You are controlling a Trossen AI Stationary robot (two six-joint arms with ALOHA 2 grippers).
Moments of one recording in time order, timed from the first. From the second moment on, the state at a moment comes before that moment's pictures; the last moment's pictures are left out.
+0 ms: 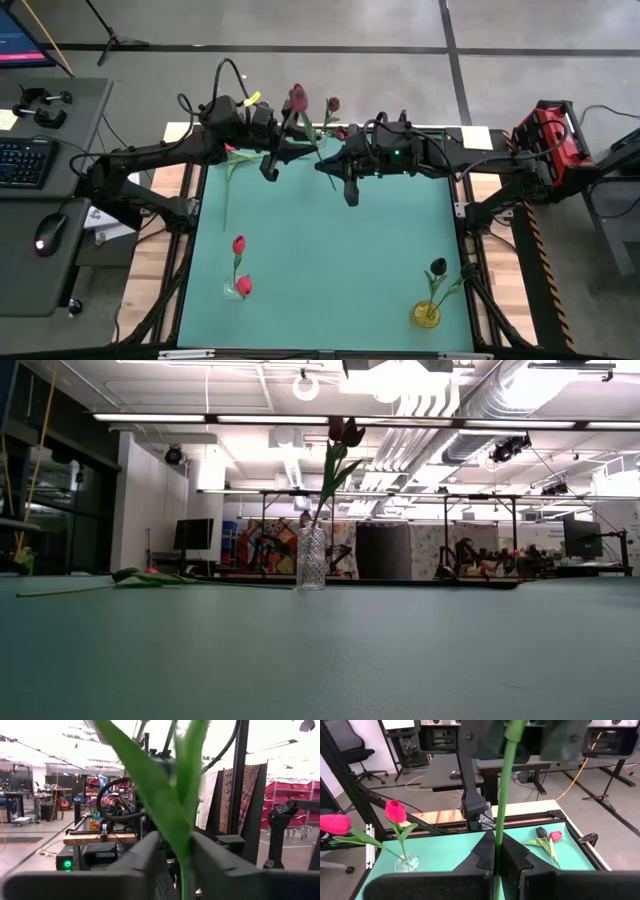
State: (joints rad) left arm 0.31 1.33 1.20 0.40 0.51 -0.14; right arm -0.04 1.49 1.54 -0.29 0.00 0.06
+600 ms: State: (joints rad) left arm 0.57 1.23 1.19 0.01 0.37 -0.04; right arm -0.04 1.48 1.84 -0.66 0.18 0.05
